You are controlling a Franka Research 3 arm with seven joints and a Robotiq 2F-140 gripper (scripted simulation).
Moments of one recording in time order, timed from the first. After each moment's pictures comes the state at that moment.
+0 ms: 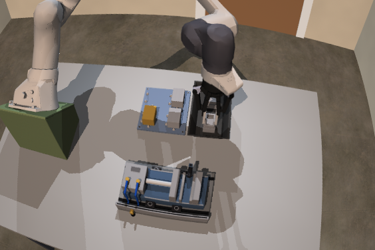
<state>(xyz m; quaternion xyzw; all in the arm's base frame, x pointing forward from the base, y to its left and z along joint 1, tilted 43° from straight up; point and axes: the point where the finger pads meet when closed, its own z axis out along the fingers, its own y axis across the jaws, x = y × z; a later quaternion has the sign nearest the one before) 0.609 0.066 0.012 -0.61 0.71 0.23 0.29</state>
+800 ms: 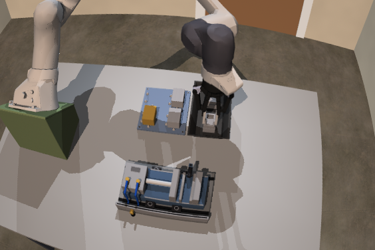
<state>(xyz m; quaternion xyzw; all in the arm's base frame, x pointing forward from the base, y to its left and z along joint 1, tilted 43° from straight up) 0.609 0.066 0.012 -0.61 0.71 0.23 0.29</state>
